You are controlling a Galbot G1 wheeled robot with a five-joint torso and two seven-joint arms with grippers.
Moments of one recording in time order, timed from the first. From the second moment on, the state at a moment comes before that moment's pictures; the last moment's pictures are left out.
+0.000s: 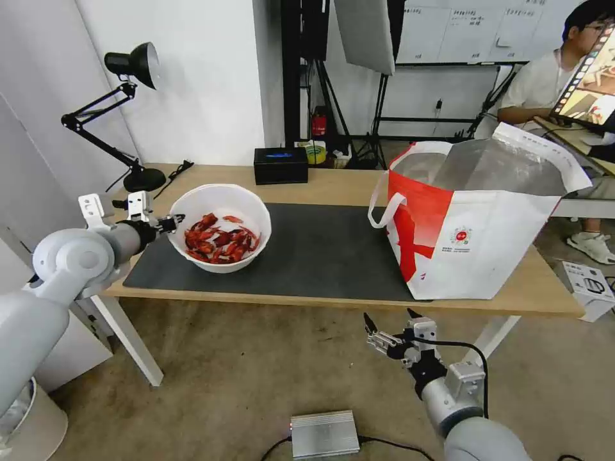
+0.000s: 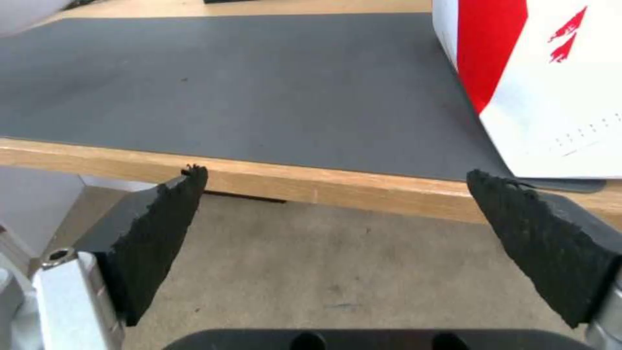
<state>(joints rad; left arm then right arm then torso) 0.72 -0.67 -0.29 -1.84 -1.46 0.60 -0.41 -1.56 0.96 0.23 2.26 0.52 -0.21 0.40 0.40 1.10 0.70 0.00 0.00</state>
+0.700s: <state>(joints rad) 0.43 -0.84 -0.09 -1.83 -1.69 0.52 -0.47 -1.56 0.96 0.23 2.26 0.52 -0.21 0.40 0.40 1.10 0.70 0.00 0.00</state>
